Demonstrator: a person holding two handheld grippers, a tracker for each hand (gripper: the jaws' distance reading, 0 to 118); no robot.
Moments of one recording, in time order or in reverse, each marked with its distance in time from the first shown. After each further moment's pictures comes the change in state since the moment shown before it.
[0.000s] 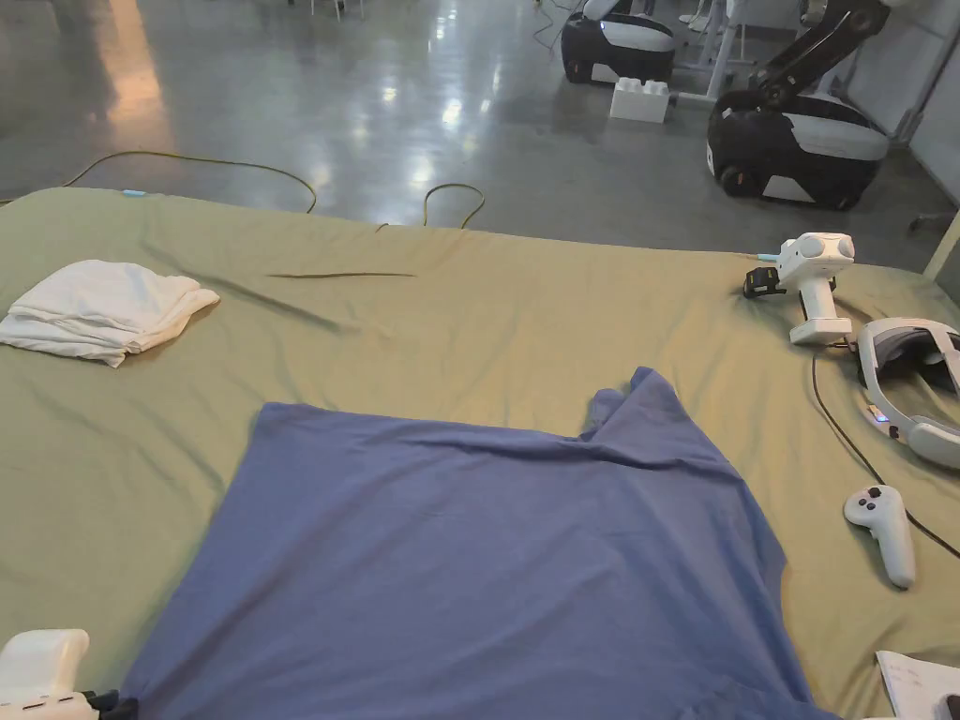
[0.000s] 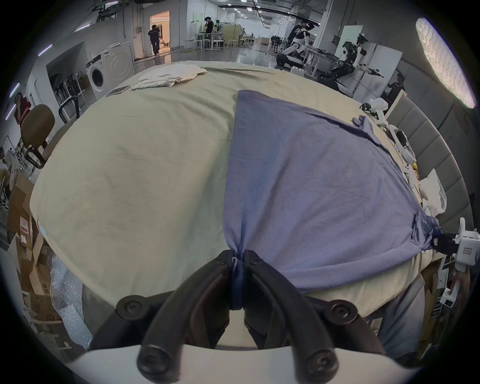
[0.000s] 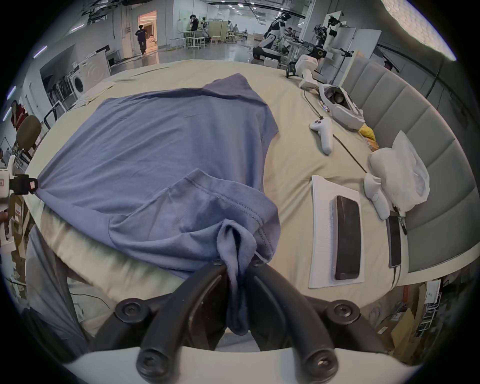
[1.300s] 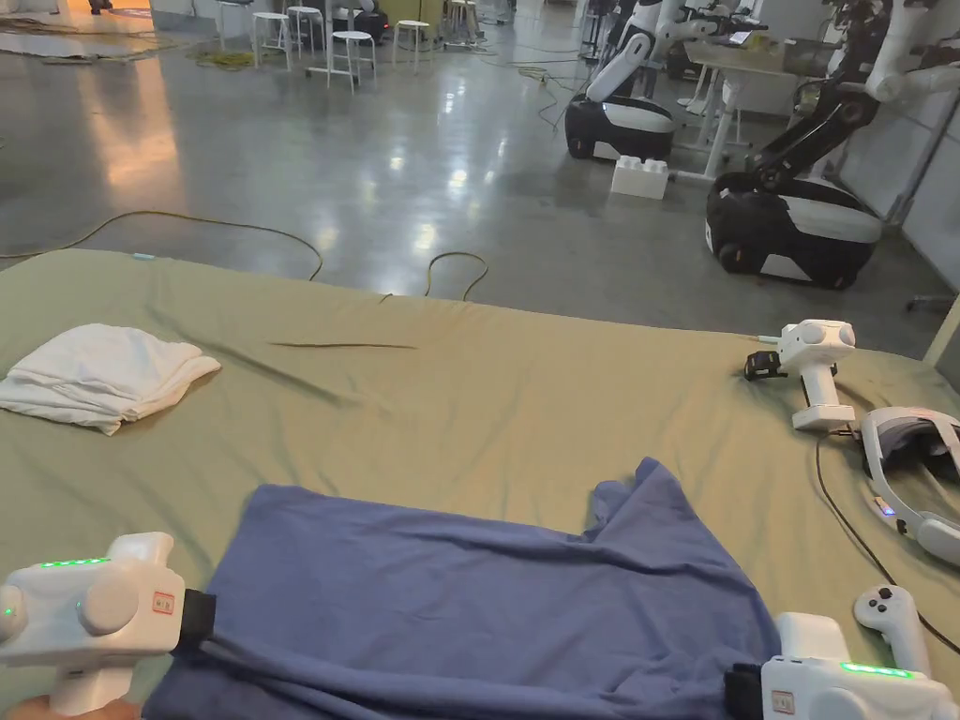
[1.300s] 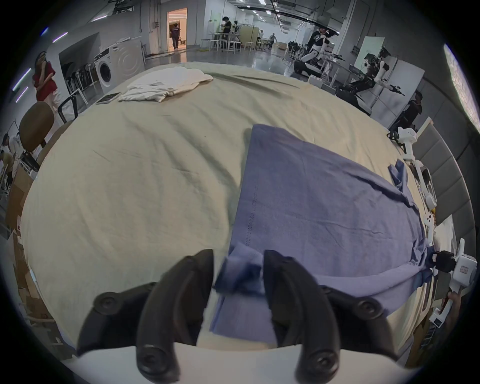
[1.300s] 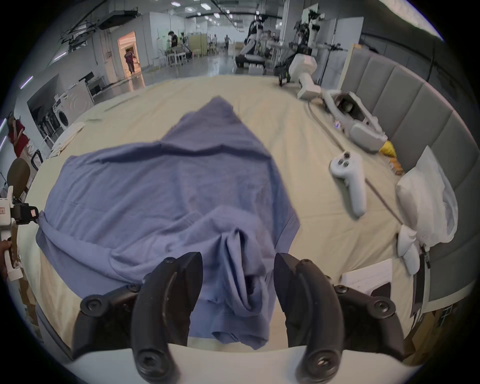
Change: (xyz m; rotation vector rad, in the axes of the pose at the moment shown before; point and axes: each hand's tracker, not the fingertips) left arm 0.019 0.137 -0.094 0.029 0.037 0.091; right arm 0.017 0.150 -0.122 0.125 0.005 -0.132
